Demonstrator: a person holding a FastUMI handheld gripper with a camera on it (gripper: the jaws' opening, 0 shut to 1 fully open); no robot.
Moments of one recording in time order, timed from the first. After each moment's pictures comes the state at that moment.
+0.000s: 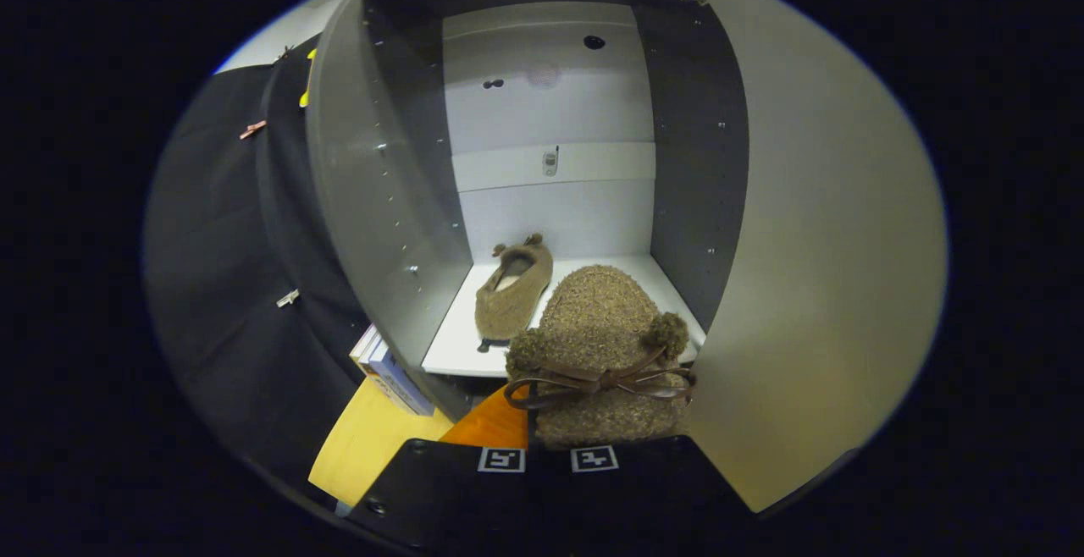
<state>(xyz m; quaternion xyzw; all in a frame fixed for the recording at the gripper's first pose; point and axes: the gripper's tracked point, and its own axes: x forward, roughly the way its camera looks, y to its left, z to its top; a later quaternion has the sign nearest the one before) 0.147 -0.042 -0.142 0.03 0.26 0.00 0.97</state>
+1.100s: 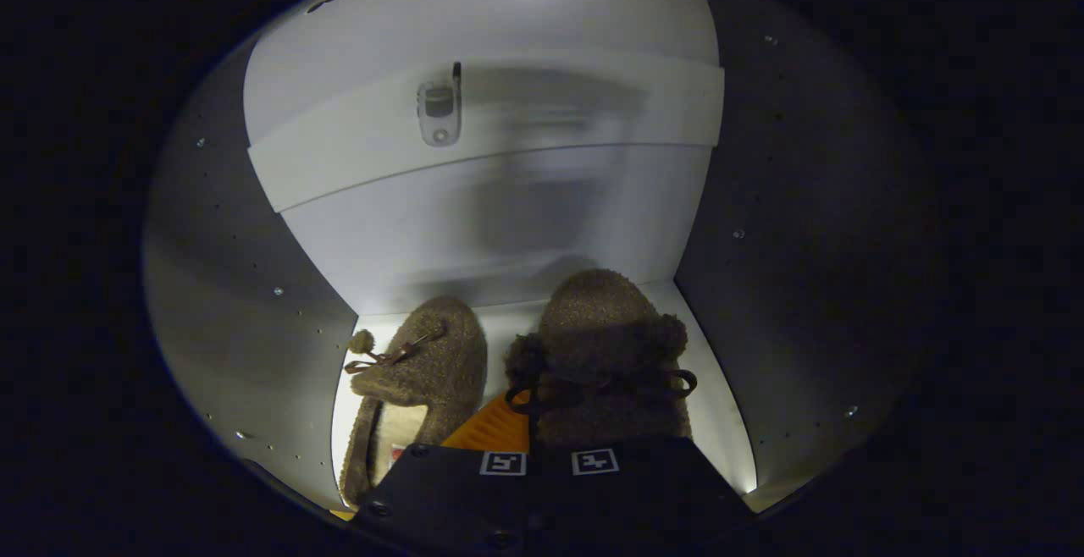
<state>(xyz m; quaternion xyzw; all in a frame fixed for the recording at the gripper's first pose) 0.400 -0.083 -0.237 0.04 0.37 -0.06 0.92</state>
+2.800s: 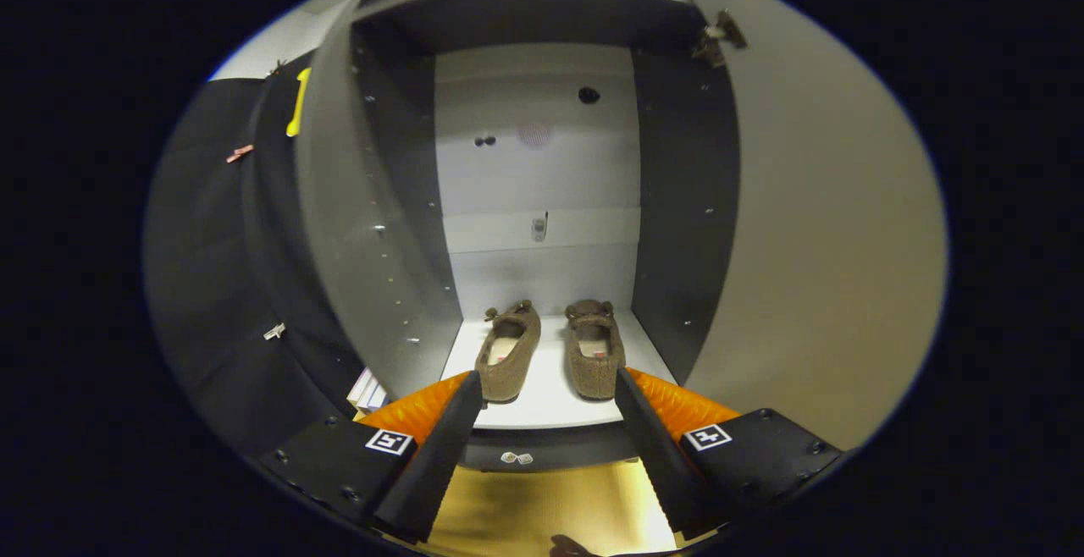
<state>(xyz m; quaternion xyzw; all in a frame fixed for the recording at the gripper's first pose) 0.120 -0.029 -0.056 0.00 0.18 -0.03 0.98</state>
